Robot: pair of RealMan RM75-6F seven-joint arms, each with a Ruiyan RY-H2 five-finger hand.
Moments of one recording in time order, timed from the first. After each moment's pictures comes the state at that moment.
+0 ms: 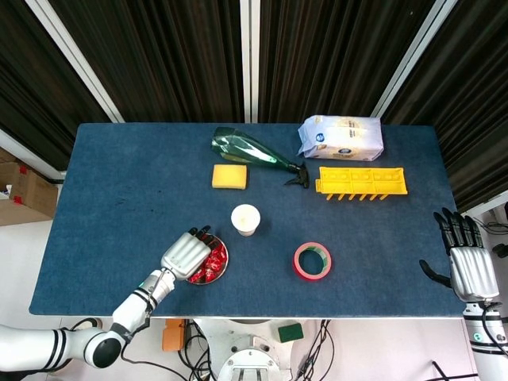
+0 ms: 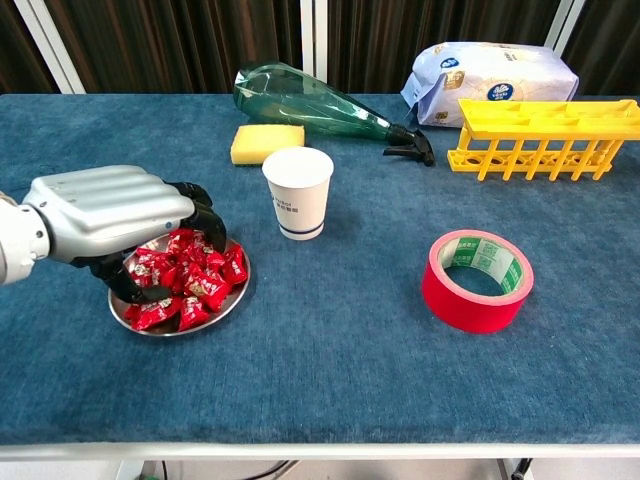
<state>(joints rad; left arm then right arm) -0.67 -1.47 -0.05 -1.81 1.07 0.95 0.88 0.10 -1.20 0.08 -1.52 -1.53 1.51 0.01</state>
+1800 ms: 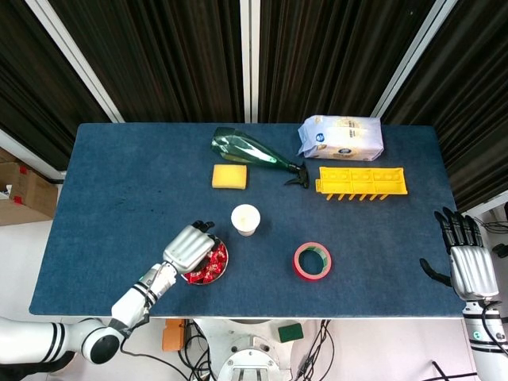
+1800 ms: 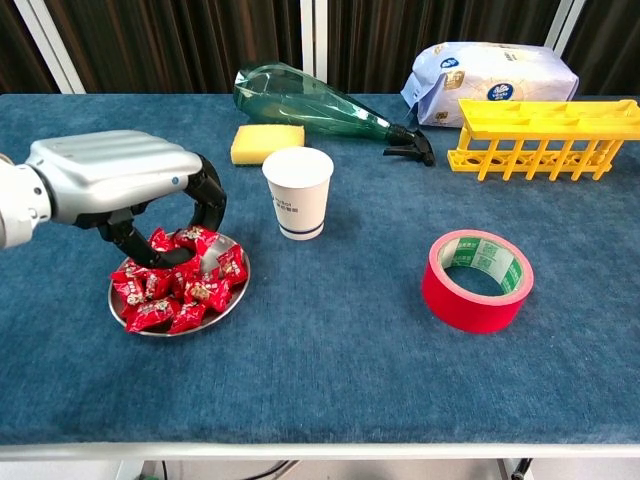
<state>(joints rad) -0.73 -1.42 -0.04 -1.85 1.13 0.99 0.65 0.10 -1.20 0.08 -1.53 -1.51 1.49 0.01</state>
